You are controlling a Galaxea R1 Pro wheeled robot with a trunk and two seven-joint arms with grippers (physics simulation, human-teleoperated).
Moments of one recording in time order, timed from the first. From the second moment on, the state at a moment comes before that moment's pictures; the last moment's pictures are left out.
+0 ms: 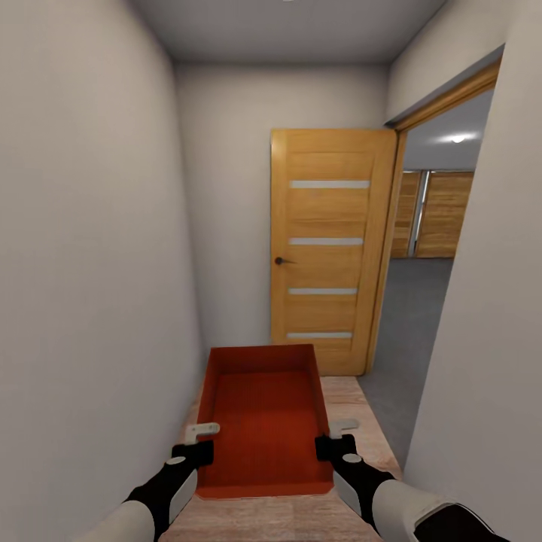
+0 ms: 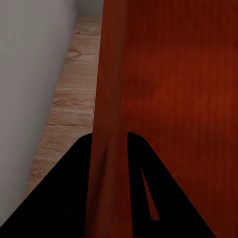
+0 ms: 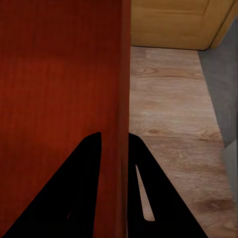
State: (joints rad) left arm -0.62 -0.08 -0.04 -0.27 0.10 0.01 0.16; right arm -0.74 0.13 0.33 -0.02 -0.23 -0.18 -0.14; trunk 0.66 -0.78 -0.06
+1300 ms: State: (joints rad) left arm -0.62 -0.09 -0.04 -0.26 0.10 -0.03 0.16; right arm -0.74 0.13 0.34 -0.02 -0.24 -0.20 -0.14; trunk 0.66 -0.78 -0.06
